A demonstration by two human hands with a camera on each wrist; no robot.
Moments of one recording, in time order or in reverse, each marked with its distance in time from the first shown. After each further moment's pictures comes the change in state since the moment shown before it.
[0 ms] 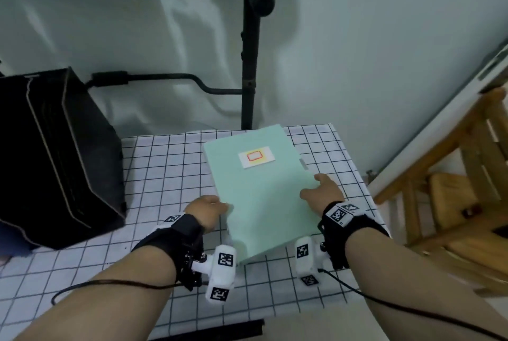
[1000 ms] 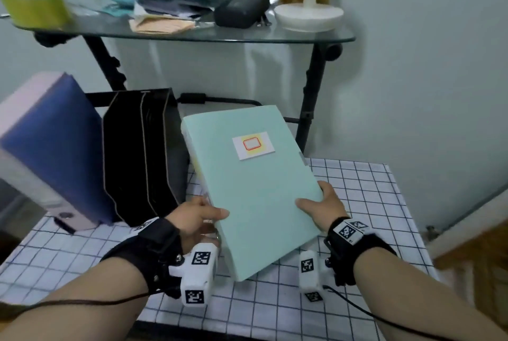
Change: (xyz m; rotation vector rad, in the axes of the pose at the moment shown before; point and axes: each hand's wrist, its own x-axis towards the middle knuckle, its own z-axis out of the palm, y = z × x) left_hand -0.070 -0.022 -0.090 -0.495 0.037 0.060; right_hand -0.017 -0.063 0.041 0.185 -0.191 -0.273
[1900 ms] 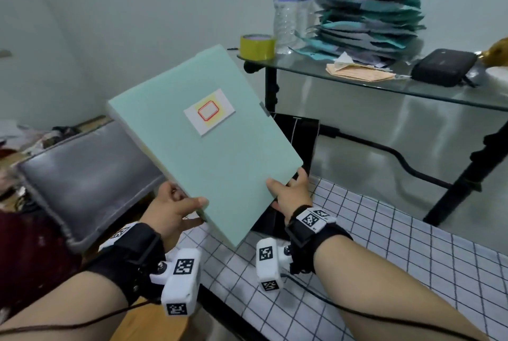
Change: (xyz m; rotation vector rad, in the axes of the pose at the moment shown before) left_hand -0.125 -0.018 -0.221 -0.367 0.609 0.469; right_hand -0.079 -0.195 0.265 0.567 -0.504 -0.217
